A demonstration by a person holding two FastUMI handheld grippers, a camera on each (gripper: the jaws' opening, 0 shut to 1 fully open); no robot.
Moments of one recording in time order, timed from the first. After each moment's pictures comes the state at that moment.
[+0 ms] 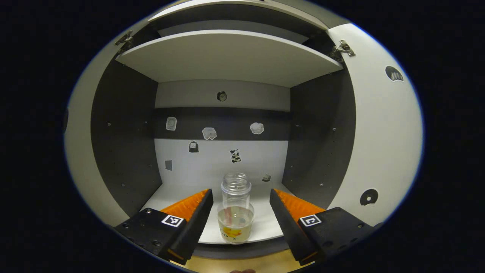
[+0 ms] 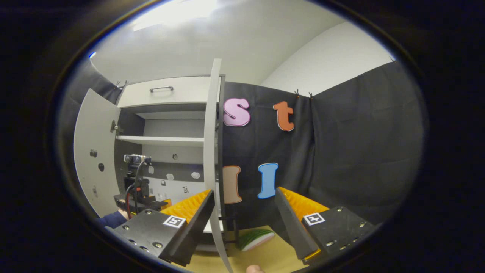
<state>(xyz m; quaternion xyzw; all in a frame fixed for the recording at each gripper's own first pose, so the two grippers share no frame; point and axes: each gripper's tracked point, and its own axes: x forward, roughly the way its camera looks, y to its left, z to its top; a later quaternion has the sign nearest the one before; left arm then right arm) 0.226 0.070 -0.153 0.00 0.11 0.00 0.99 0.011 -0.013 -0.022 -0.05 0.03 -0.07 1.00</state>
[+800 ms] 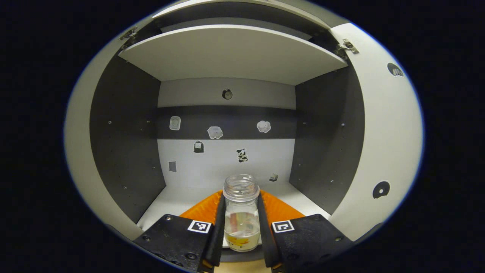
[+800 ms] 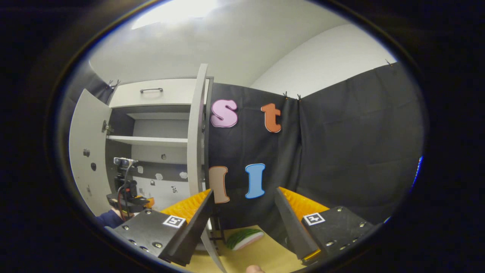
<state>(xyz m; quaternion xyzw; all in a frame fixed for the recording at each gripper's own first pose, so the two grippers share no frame) 0.207 0.084 -0.156 0.01 0.10 -0.01 0.99 -0.006 -0.037 -0.008 -0.05 0.03 -0.10 0.99</state>
